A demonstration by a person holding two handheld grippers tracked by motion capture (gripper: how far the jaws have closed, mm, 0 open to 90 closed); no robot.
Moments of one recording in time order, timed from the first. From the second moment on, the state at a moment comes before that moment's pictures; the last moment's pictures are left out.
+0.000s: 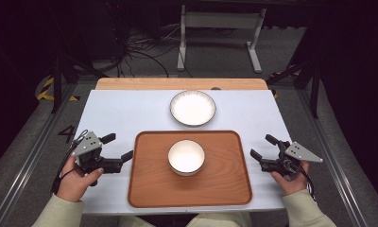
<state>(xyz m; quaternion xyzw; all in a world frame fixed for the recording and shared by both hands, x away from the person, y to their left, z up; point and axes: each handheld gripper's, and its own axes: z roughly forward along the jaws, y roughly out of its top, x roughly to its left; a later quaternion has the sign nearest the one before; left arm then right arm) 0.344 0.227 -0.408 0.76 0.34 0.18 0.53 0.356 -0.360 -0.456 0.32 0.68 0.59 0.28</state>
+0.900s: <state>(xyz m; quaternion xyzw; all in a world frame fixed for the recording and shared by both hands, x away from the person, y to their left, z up) 0.334 0.255 -0.449 0.73 0.37 0.19 0.54 0.356 -0.361 -0.456 0.32 0.68 0.59 0.28</state>
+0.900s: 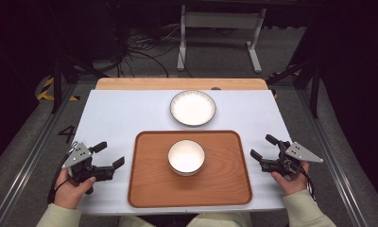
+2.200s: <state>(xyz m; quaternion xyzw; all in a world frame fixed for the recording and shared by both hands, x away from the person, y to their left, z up) 0.336 0.251 -0.468 0.74 0.39 0.18 0.52 0.355 -0.361 -0.457 0.32 0.68 0.59 0.28</state>
